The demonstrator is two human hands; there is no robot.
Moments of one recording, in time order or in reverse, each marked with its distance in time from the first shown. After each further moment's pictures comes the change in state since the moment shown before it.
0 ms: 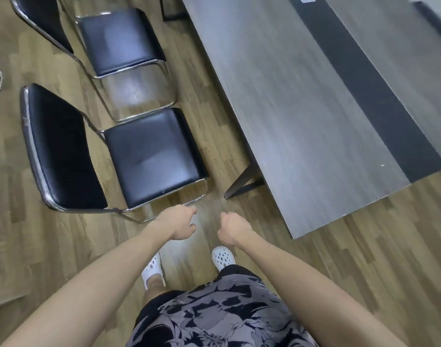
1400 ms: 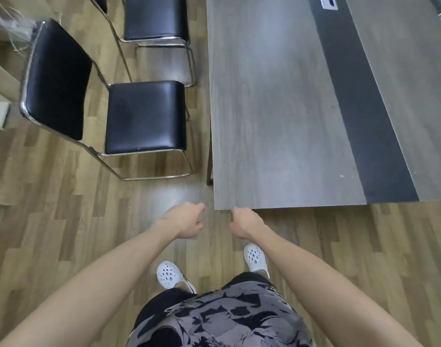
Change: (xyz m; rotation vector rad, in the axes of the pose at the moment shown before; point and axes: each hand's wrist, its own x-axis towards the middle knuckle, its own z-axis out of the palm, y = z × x) left_hand 0.001 0.285 0.075 -0.221 0.138 -0.180; right_hand -0.076 0.267 -0.012 -0.225 -0.082 -0.167
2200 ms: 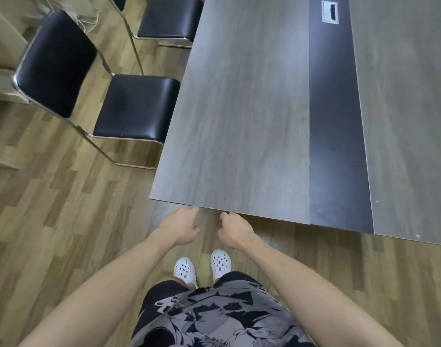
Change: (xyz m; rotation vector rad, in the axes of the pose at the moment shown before) left_hand 0.046 0.218 0.026 -0.147 0.083 -0.254; right_hand -0.020 0.201 -0.020 -0.022 0.039 -0.247
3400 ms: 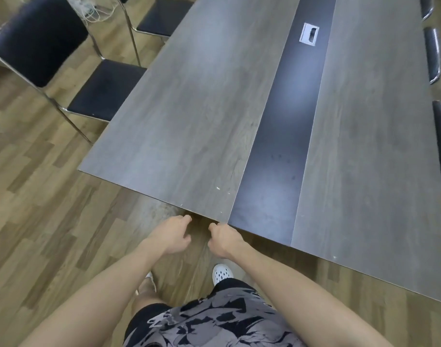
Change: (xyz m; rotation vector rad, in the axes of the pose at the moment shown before) left_hand 0.022 0.242 0.051 -0.135 0.056 -0.113; right_hand -0.056 0.228 -0.035 -0.202 -0.111 -0.177
